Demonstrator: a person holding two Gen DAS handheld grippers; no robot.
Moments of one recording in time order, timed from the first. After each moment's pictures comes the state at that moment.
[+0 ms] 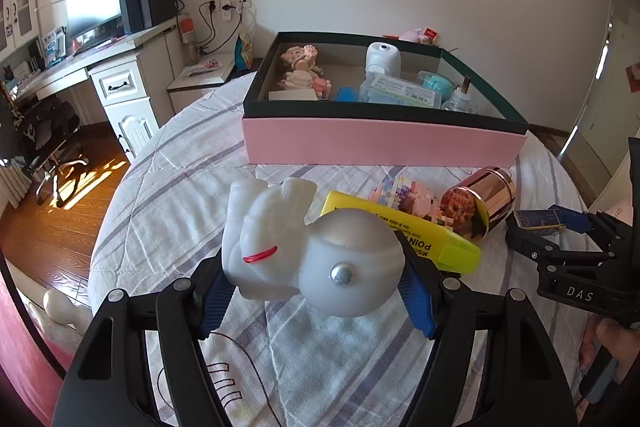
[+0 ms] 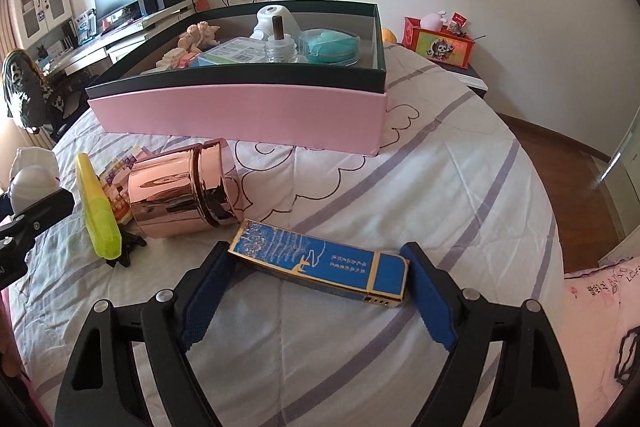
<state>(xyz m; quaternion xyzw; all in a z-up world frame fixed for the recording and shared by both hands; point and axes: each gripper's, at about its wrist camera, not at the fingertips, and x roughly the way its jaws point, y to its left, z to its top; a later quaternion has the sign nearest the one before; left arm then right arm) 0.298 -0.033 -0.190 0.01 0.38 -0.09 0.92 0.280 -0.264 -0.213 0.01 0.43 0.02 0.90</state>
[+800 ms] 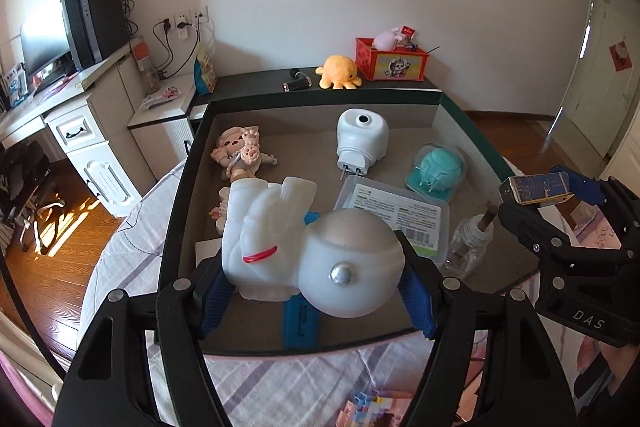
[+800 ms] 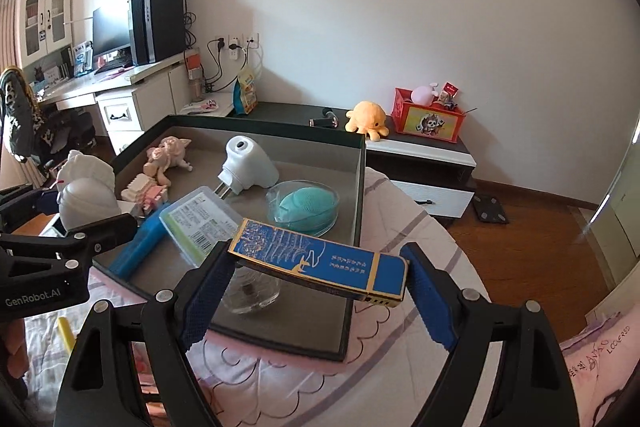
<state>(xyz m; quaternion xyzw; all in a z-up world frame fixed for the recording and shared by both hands) 0.459 -0.095 -0.161 0.05 0.39 -0.14 0.91 0.395 -0.270 -0.146 -0.03 0.34 0.01 0.94</state>
